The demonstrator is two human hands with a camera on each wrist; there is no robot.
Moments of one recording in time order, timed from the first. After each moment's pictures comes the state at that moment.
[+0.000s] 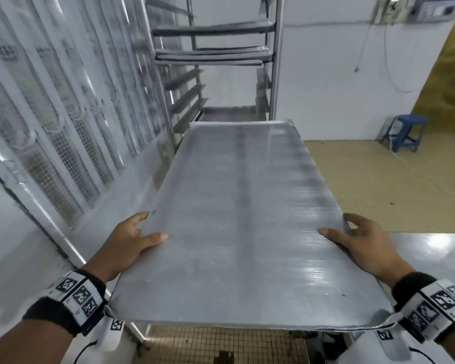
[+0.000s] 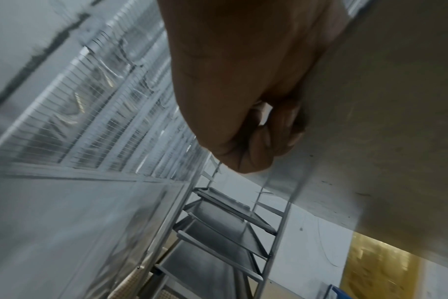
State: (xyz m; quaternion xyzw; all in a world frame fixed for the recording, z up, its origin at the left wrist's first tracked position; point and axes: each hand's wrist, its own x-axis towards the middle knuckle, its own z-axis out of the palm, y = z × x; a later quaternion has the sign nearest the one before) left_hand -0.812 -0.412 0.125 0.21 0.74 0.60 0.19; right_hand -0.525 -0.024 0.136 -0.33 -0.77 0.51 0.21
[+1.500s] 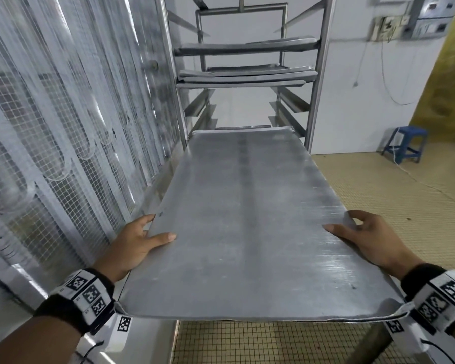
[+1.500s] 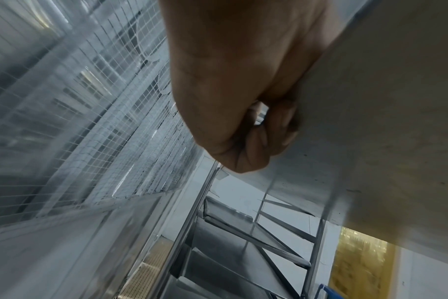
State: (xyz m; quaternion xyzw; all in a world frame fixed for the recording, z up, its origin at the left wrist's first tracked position) left_hand -1.072 -0.413 0.139 0.27 0.69 0.64 0.21; right_hand -0.757 -0.062 0.182 -0.32 -0.80 0.45 0.24
